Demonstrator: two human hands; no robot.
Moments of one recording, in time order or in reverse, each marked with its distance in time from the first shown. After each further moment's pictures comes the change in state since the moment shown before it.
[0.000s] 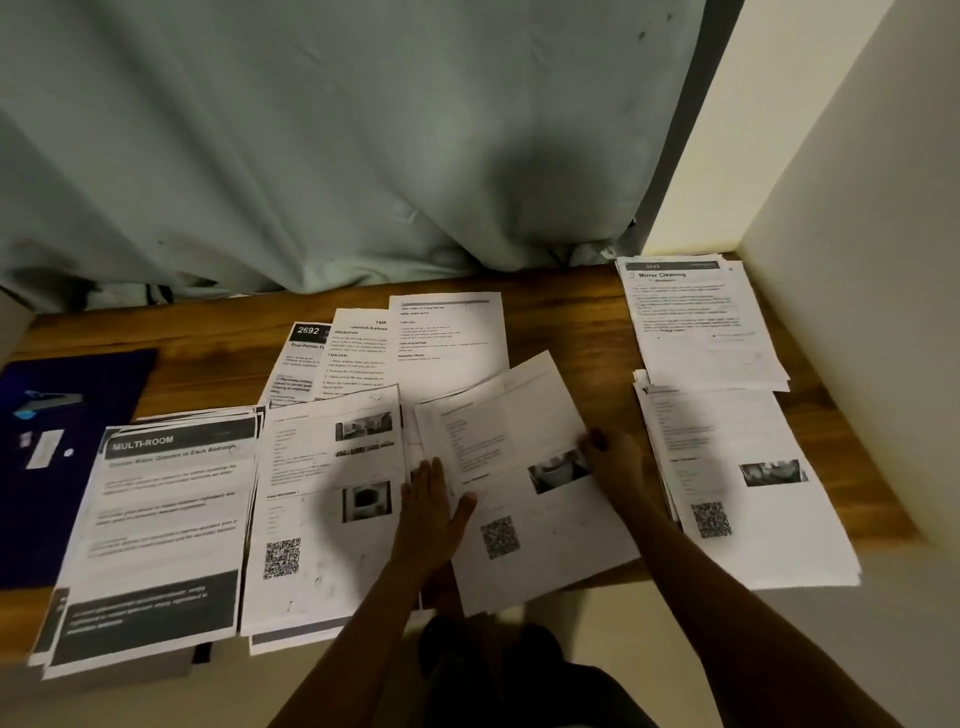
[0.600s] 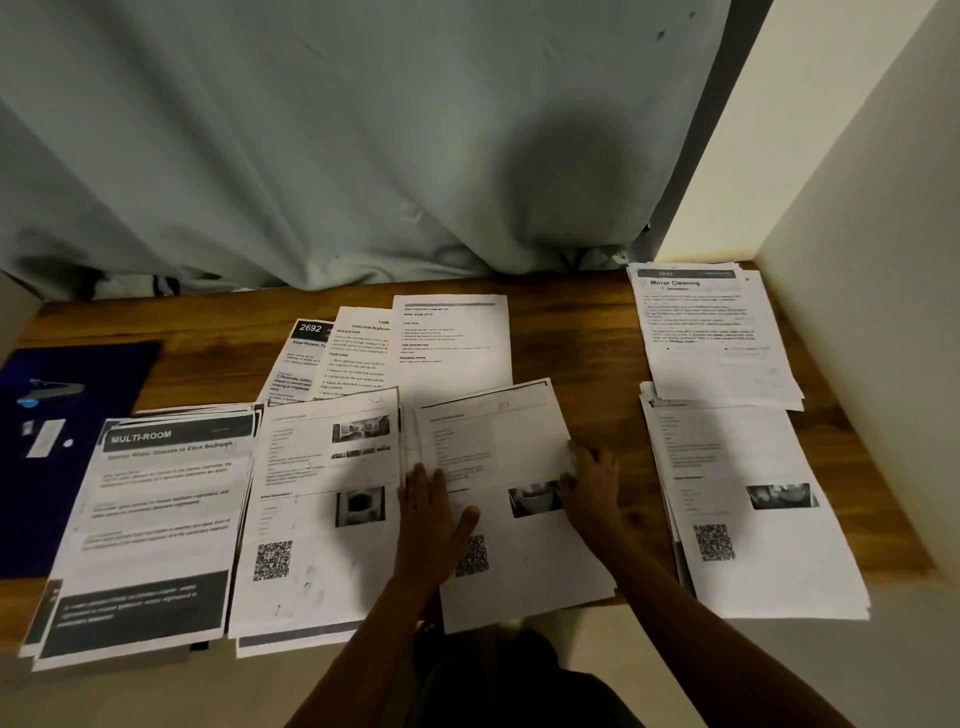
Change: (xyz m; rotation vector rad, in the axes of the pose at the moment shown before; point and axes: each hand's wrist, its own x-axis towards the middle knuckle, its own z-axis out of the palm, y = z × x) left_hand 0.003 0.003 0.015 0.072 0.085 0.003; right_hand -0.001 0.014 0.035 -0.368 -0.019 -0.145
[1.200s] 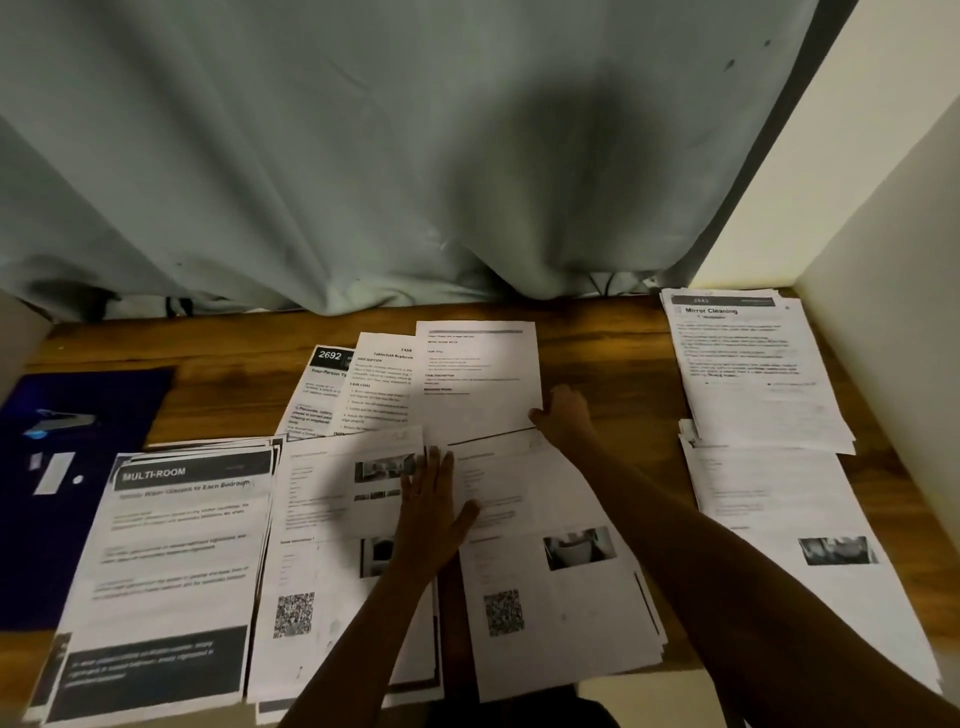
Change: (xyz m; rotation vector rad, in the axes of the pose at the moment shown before) left_hand 0.073 -0.027 -0.048 0.114 -0.018 0.082; right_hand 0.127 -0.117 -0.005 0.038 -0.136 -0.001
